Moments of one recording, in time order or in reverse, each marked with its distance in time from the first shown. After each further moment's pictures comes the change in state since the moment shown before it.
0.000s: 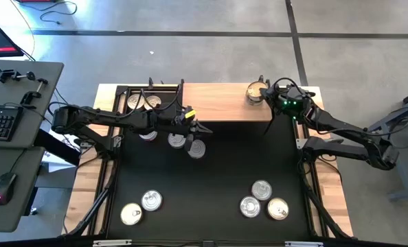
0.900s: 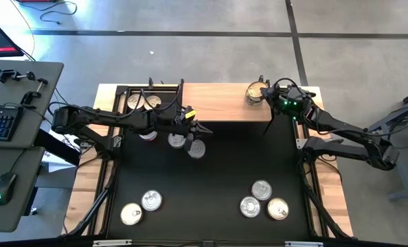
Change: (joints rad) left arm 0.000 -0.001 -0.001 0.000 0.002 -0.051; right arm 0.001 -0.008 -0.001 0.001 0.040 0.015
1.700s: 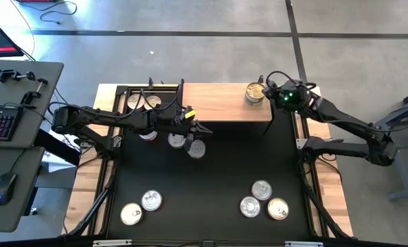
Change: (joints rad) left arm 0.000 -0.003 0.000 0.011 0.024 0.010; right arm 0.000 0.082 0.271 -0.465 0.002 -0.105
